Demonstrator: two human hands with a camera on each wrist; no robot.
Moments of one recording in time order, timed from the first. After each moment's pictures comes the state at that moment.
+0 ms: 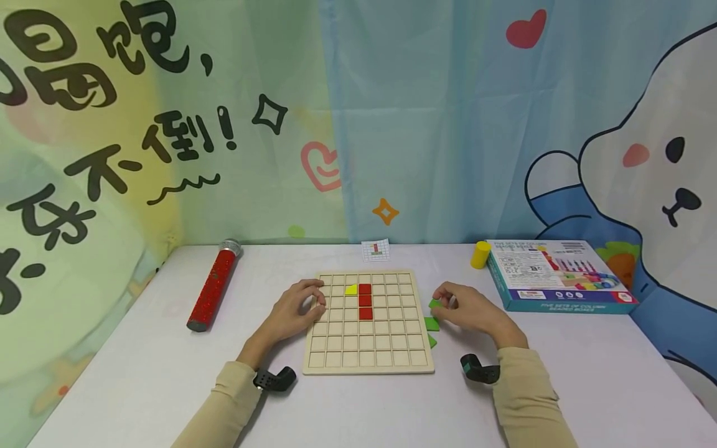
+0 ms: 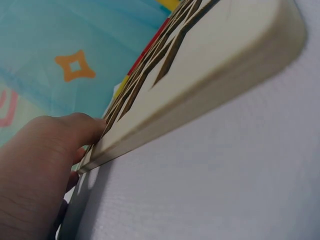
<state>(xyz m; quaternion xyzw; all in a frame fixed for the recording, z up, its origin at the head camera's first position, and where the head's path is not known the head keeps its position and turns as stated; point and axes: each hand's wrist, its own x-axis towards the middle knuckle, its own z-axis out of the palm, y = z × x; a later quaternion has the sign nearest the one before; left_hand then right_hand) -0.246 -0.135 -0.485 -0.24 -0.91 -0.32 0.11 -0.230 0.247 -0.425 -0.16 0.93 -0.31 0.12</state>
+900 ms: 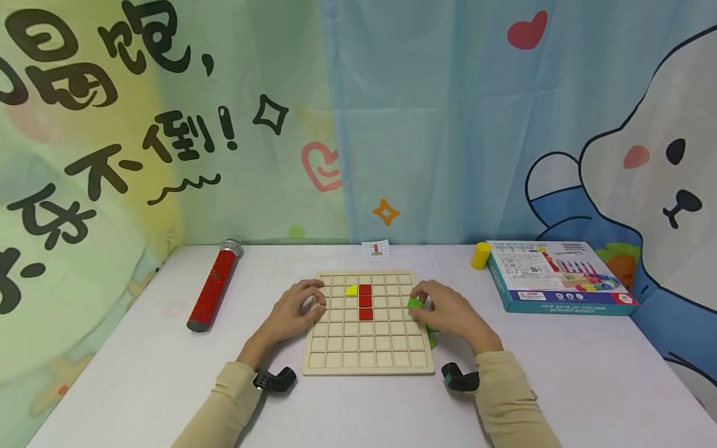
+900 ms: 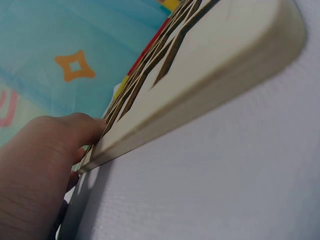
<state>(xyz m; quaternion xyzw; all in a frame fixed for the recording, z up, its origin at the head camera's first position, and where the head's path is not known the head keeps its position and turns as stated) -0.246 -0.136 -0.486 -0.24 -0.91 -0.32 0.10 -0.228 0.205 -0.427 -0.17 0.94 -0.29 0.07</state>
